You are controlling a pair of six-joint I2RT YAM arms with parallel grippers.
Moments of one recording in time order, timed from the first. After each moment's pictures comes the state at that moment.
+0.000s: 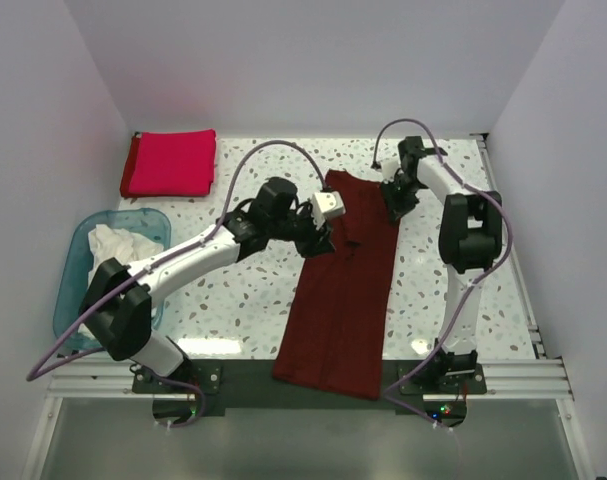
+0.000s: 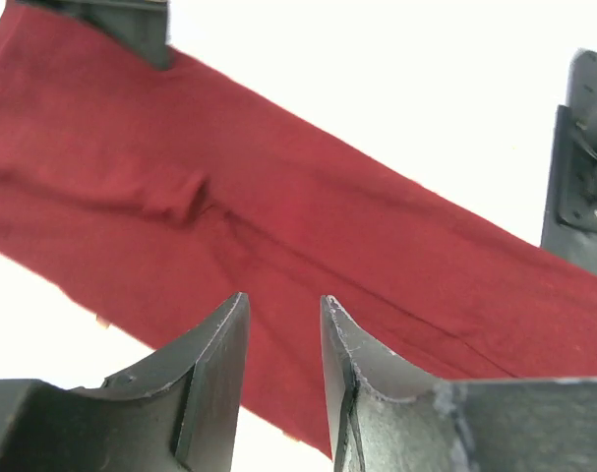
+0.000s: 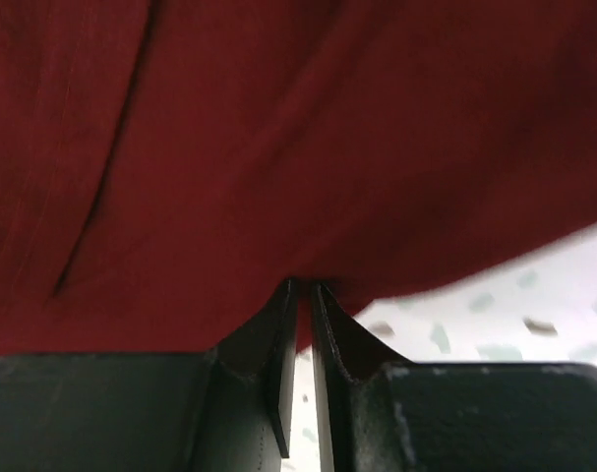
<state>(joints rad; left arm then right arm) -0.75 1.53 1.15 -0.18 0.51 0.19 0.10 2.17 1.76 -0.95 -0.21 -0.35</state>
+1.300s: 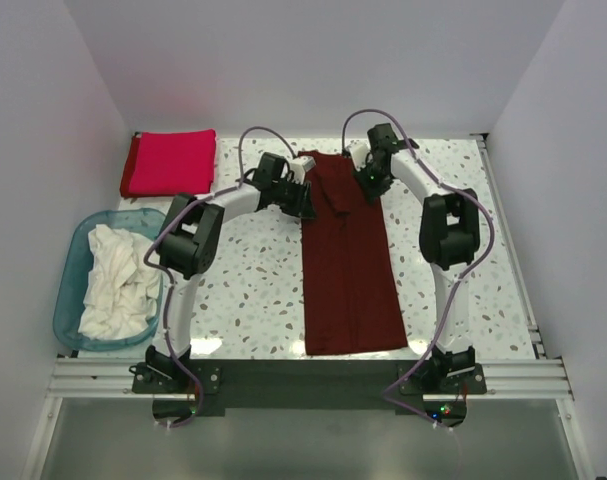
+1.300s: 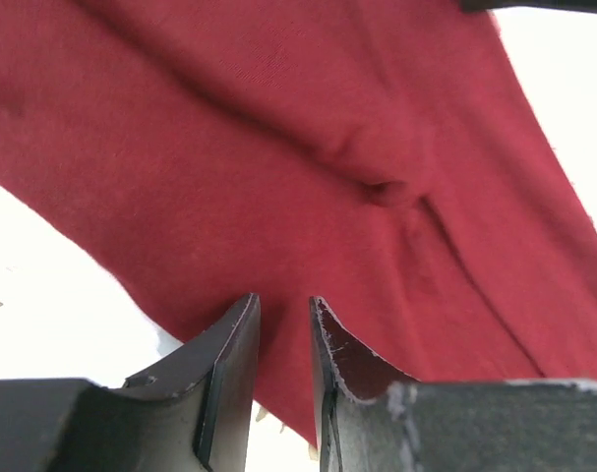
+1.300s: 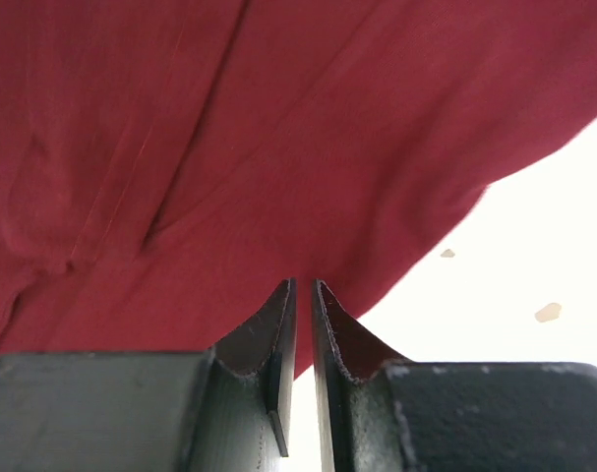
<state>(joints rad) -0.42 2.23 1.57 -0.12 0.57 -0.16 0.24 2.29 1.98 -0.85 -0.13 -0.43</state>
